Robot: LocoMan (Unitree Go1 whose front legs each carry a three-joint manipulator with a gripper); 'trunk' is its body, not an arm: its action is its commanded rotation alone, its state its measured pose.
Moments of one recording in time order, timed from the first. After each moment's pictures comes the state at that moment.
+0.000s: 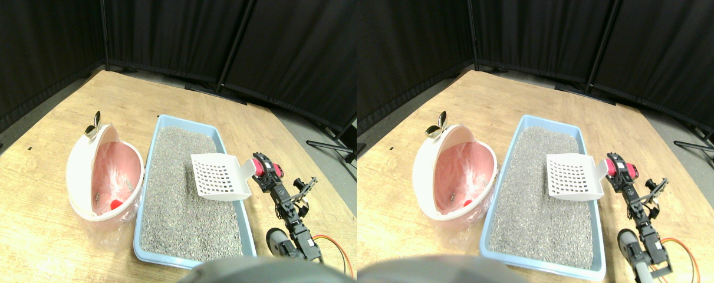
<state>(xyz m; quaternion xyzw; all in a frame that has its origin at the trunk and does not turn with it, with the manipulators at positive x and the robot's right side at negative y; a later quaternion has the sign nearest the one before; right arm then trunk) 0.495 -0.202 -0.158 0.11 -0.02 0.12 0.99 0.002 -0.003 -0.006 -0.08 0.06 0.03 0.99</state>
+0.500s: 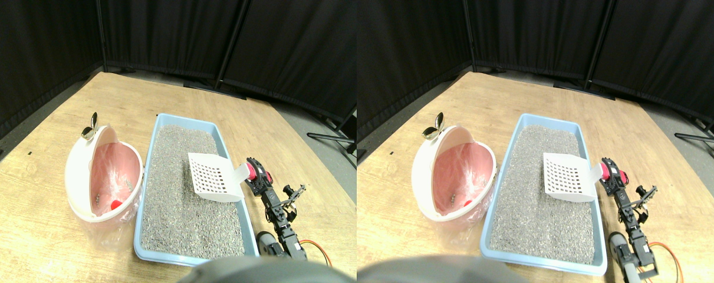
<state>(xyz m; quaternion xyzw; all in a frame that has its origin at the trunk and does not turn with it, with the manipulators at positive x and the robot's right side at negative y) 0.492 -0.202 -0.187 0.16 -0.02 0.11 0.98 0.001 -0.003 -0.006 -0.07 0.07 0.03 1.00</state>
